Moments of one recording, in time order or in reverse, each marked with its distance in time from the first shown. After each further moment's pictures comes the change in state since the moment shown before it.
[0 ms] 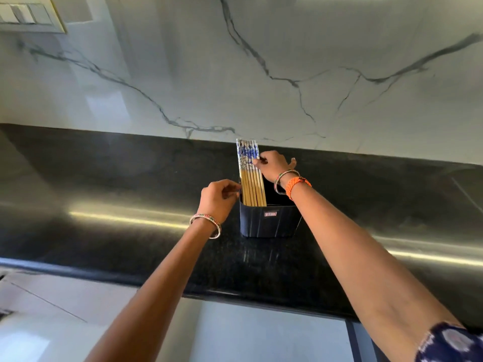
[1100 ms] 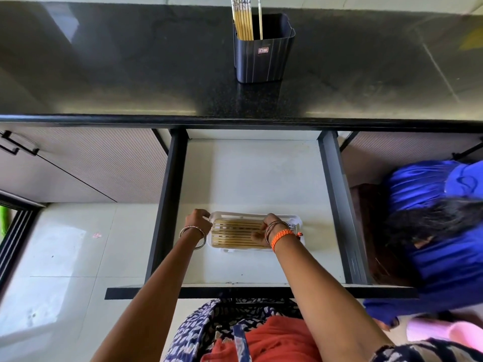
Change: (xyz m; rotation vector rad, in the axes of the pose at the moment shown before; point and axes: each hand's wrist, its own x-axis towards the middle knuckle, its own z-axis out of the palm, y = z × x) left_hand -0.374 -0.170 -0.025 0.281 -0.405 -0.691; right_hand -0.471 0.072 0.186 1.208 -0.162 1.427
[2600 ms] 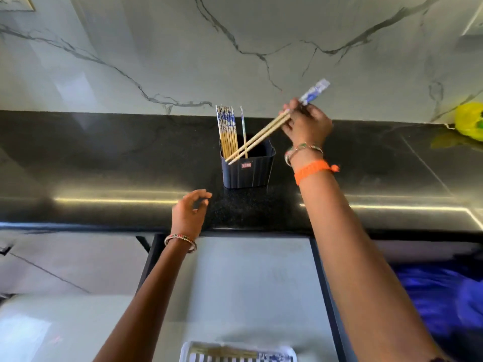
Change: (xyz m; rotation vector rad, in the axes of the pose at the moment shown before) left_hand 0.058 0.232 -0.117 -0.341 0.498 0.684; right_hand -0.188 -0.356 0.097 0.321 -0.260 -1.337
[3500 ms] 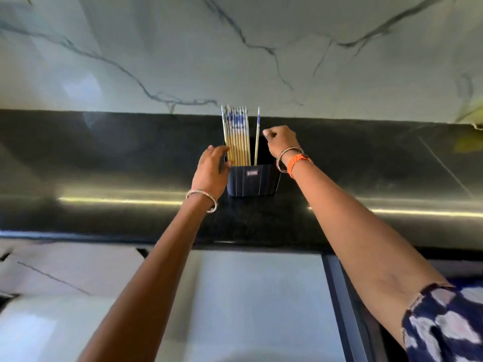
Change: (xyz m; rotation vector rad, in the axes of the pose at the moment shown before) left_hand 0.104 0.040 0.040 0.176 -0.122 0.171; right_hand 0.074 0.088 0.022 -1.183 -0.381 -0.077
